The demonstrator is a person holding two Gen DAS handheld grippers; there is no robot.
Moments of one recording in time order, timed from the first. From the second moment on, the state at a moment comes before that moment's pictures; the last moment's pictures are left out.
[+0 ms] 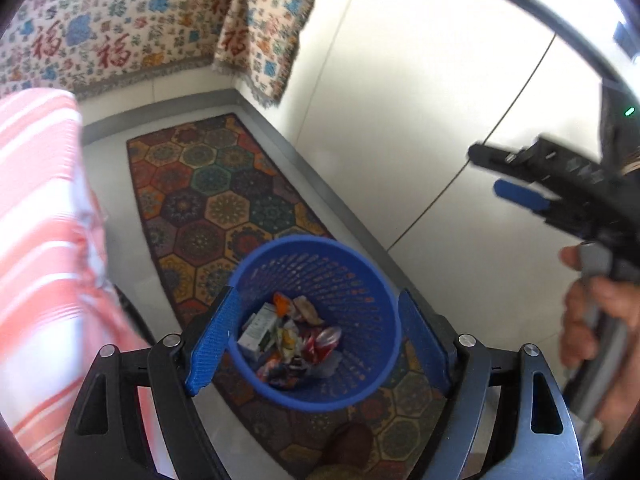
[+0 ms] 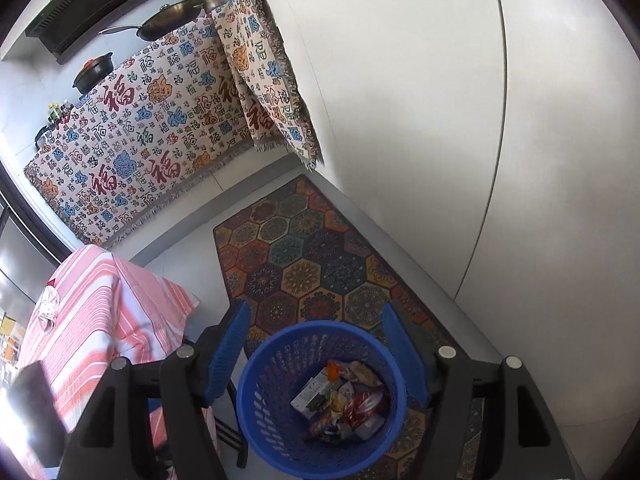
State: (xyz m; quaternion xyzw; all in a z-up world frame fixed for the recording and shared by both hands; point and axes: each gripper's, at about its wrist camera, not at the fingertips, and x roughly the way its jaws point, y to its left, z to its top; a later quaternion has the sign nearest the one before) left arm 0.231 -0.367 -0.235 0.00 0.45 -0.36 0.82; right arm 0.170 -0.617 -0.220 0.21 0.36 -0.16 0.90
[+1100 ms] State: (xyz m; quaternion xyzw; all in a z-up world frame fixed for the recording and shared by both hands) left arm 0.310 -0.009 -0.177 -0.02 0.41 -0.07 0.91; right arm 0.218 -0.225 -0.218 -0.08 0.38 0.16 0.91
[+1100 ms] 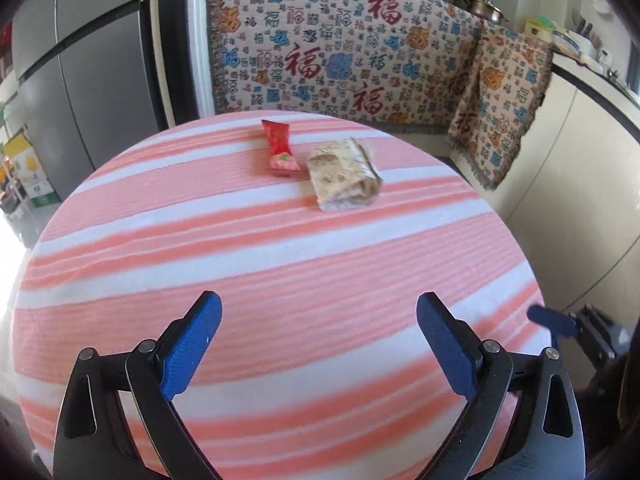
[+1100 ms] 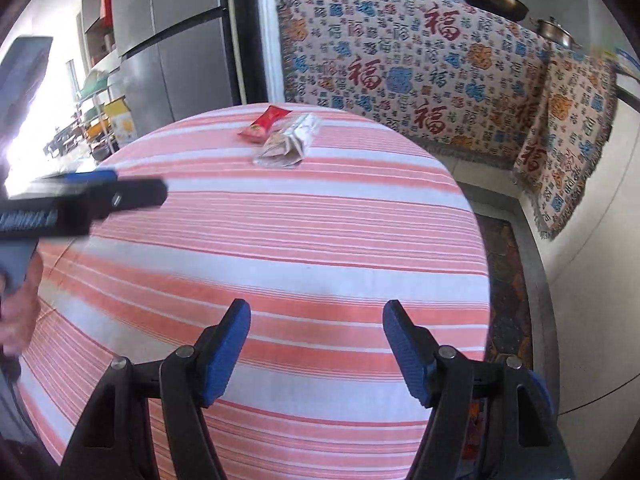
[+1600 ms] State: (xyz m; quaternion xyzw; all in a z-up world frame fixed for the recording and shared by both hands) left arm 0.554 -0.004 -0.224 -0.08 0.46 -0.03 0.88; right arm 0.237 -0.224 -0.226 -0.08 0.38 0.16 0.91
